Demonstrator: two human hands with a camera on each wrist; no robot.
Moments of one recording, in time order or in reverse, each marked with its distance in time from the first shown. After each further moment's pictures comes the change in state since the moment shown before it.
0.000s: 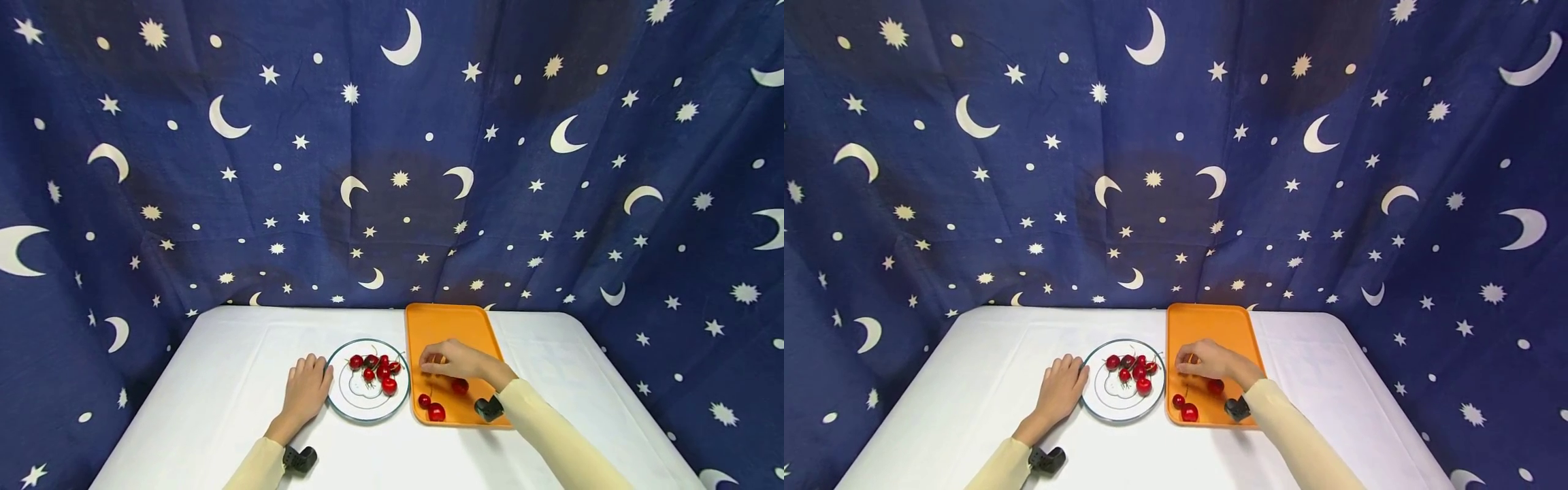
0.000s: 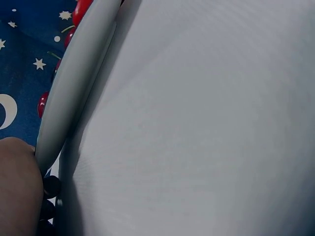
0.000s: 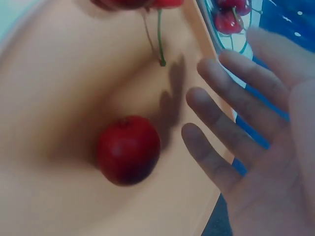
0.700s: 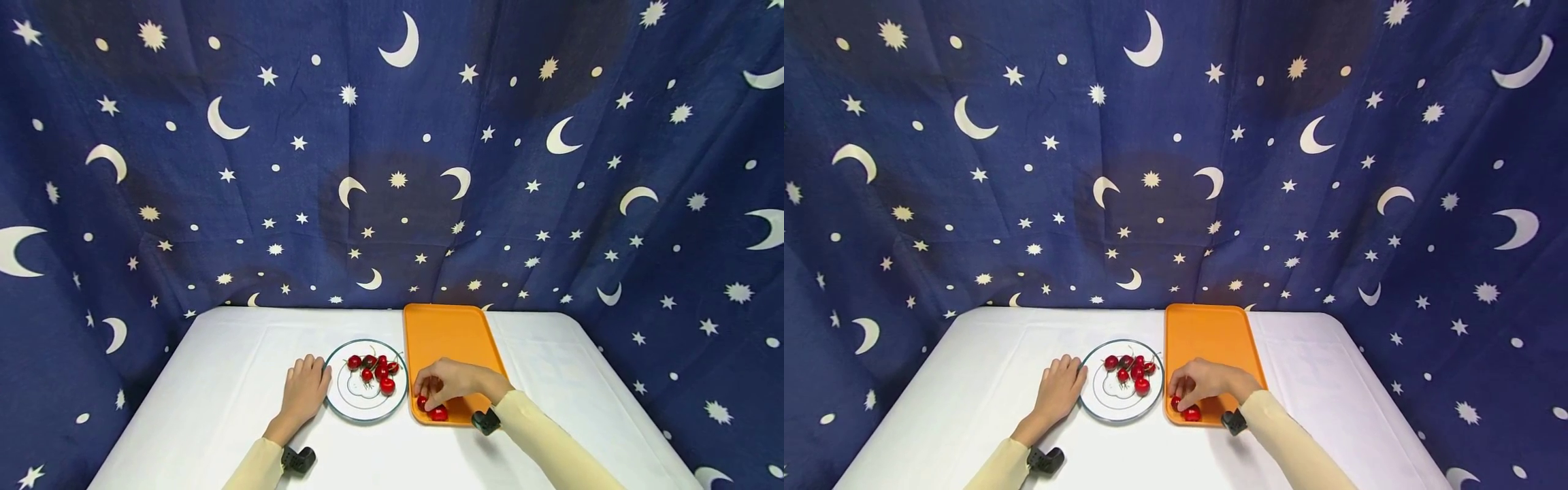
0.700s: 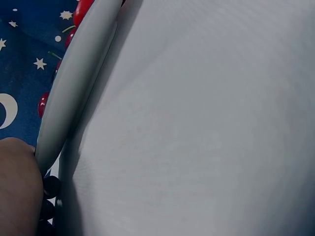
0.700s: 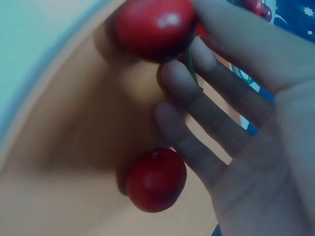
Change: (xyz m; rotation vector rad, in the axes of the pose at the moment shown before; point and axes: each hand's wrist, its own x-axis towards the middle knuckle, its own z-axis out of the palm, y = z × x) left_hand -0.001 0.002 0.001 0.007 0.006 -0.011; right_hand -0.011 -0.011 0.021 0.145 -0.187 0.030
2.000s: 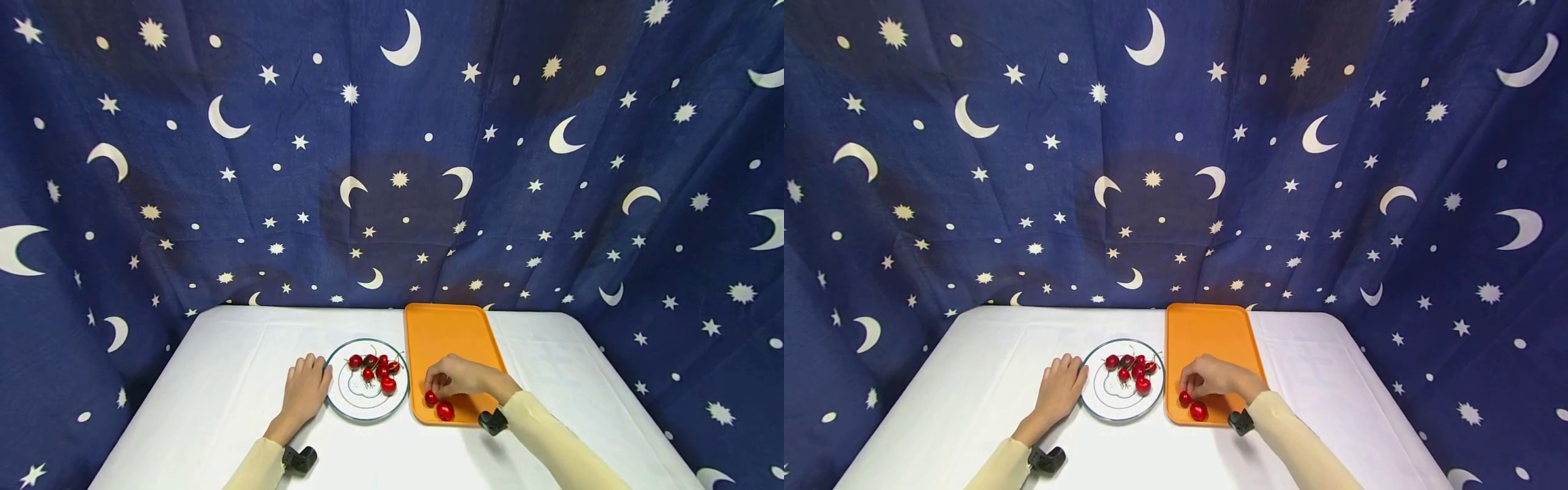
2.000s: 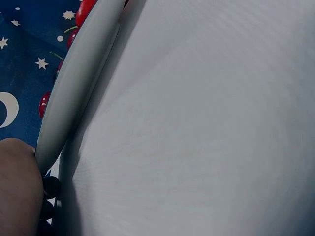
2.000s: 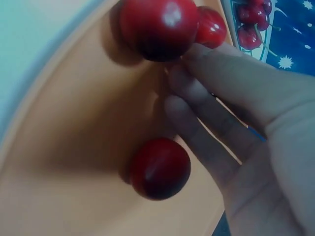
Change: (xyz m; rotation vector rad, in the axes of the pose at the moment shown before) left_hand 0.001 -0.002 -0.001 -0.009 0.009 0.006; right_hand -0.008 0.006 -0.007 -0.113 0.050 -0.007
